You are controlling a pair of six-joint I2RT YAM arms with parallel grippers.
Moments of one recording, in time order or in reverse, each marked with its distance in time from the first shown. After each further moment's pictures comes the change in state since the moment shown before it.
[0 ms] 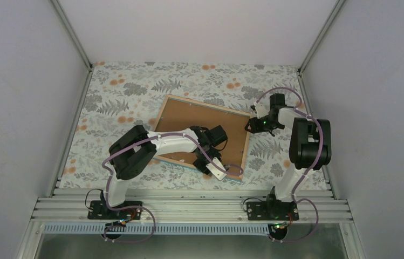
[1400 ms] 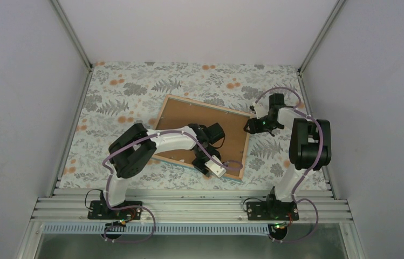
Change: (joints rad) left arm 0.033 0.003 0.002 -0.021 0.076 -0.016; right arm 0.005 -0.010 0.002 -0.023 0.005 -0.023
